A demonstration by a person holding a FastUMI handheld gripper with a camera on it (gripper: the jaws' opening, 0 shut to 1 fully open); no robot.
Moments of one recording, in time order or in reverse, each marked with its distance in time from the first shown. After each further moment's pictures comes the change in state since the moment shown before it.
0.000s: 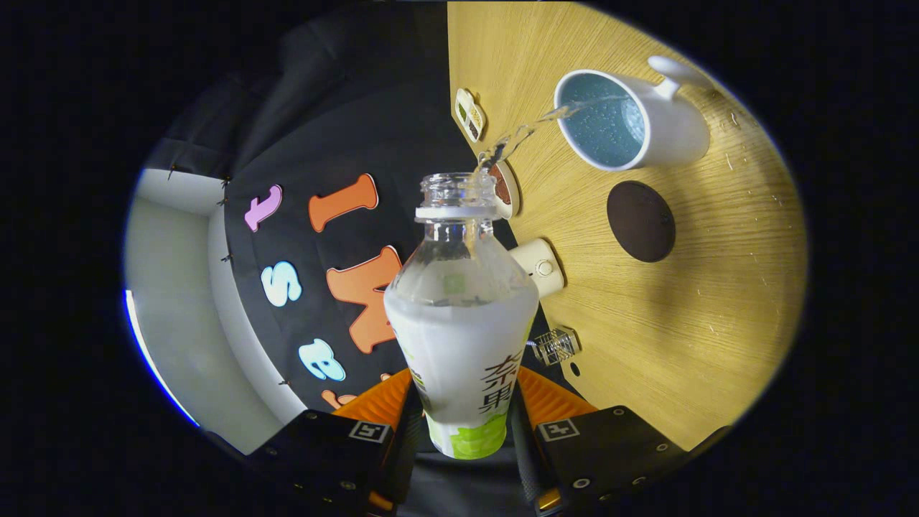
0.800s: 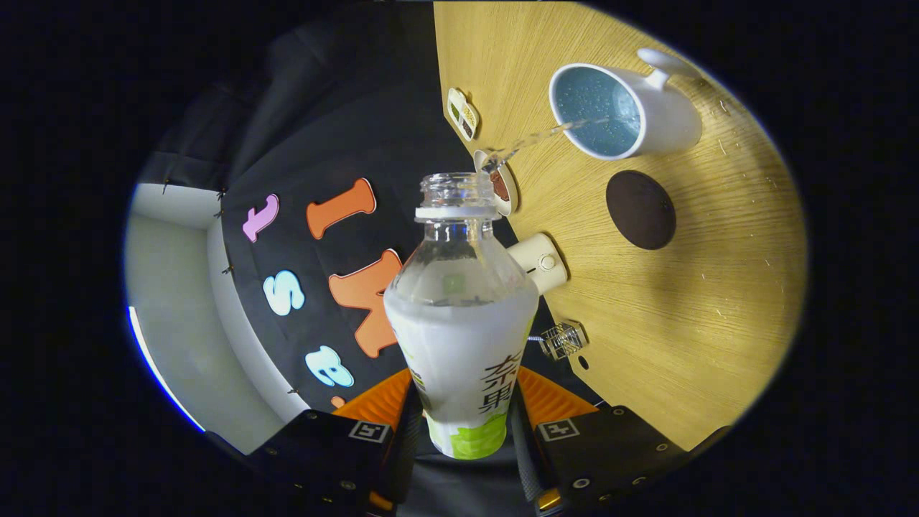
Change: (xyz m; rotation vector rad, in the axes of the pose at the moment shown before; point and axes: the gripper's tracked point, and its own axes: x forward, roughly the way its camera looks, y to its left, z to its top) arm 0.002 0.007 -0.003 0.059 0.006 0.010
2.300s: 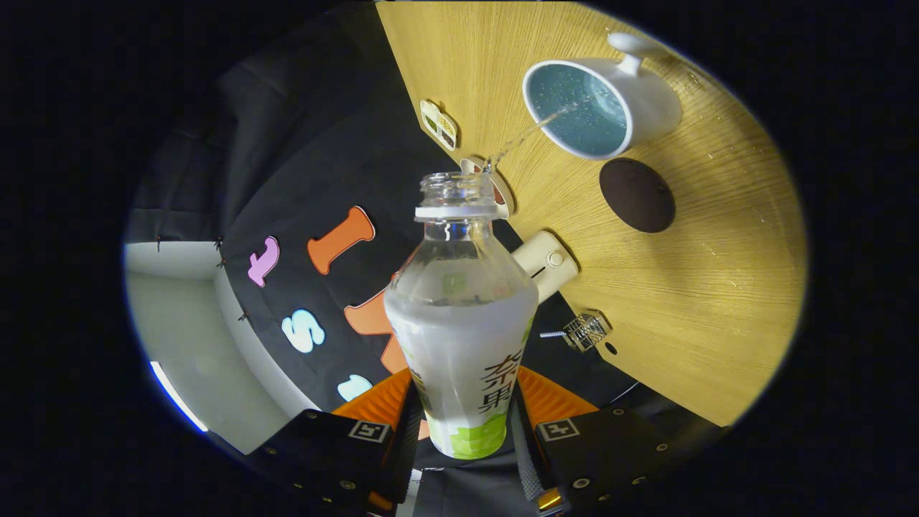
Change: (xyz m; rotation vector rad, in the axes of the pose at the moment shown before) arm 0.004 0.014 0.016 0.192 -0.028 0.037
